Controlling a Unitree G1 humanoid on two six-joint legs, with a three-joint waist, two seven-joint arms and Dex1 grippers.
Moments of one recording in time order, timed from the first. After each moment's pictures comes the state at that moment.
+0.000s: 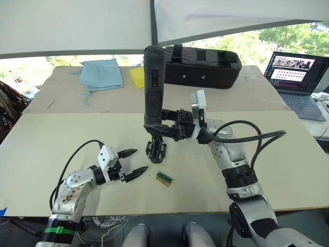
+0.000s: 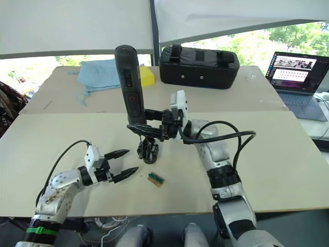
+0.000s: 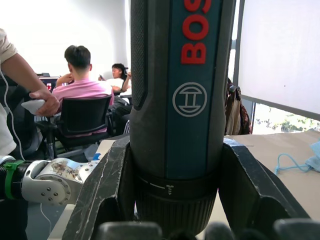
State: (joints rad) left arm -0.16 0.50 0.02 0.08 -0.38 0.07 -1.00; right arm -0.76 -0.17 0.09 0.16 0.49 0.23 1.16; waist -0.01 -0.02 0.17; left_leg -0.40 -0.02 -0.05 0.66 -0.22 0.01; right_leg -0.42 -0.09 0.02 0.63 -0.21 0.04
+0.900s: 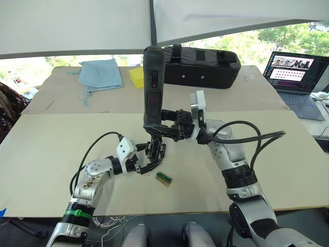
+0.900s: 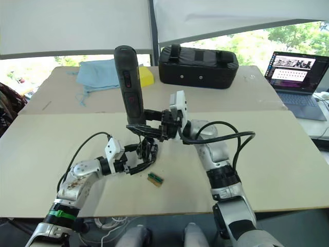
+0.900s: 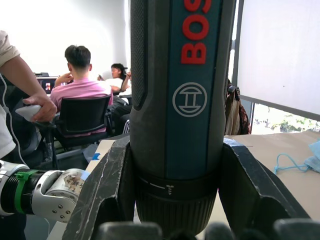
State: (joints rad) left arm -0.31 0.42 -0.09 0.17 -0.28 0.07 -0.95; right arm -0.75 -0.17 0.10 0.16 0.49 0.22 1.16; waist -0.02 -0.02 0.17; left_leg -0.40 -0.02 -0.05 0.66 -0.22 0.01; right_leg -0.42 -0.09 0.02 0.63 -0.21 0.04
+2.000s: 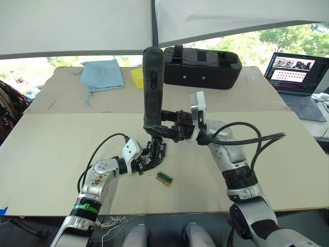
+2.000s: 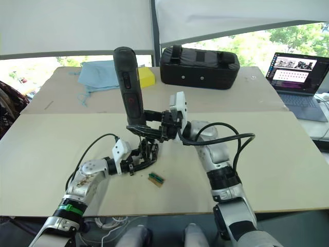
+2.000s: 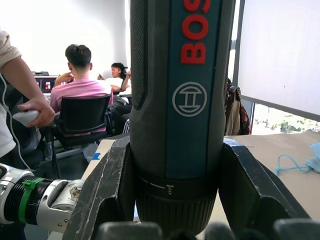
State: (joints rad) left arm -0.37 0.37 -0.11 0.31 -0.22 0.00 -0.97; right arm -0.74 -0.17 0.10 0.15 0.49 0.22 1.15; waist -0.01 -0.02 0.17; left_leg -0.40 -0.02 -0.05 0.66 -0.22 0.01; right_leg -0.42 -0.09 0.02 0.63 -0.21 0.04
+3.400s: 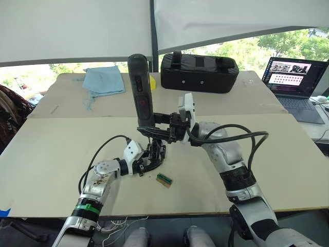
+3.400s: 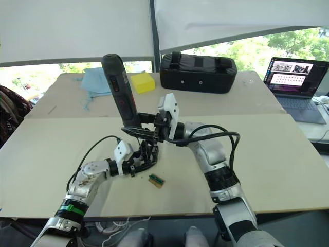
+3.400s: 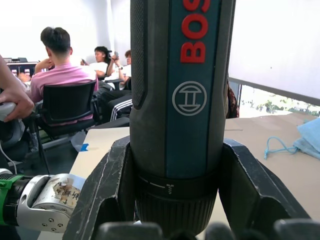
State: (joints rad) left arm -0.37 0.36 -0.11 0.31 -0.20 0.07 -0.96; right arm -0.73 -0.18 0.18 0.13 0.45 0.32 1.00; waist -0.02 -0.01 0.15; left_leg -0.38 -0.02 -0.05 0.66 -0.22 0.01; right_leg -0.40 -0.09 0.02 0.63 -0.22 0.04
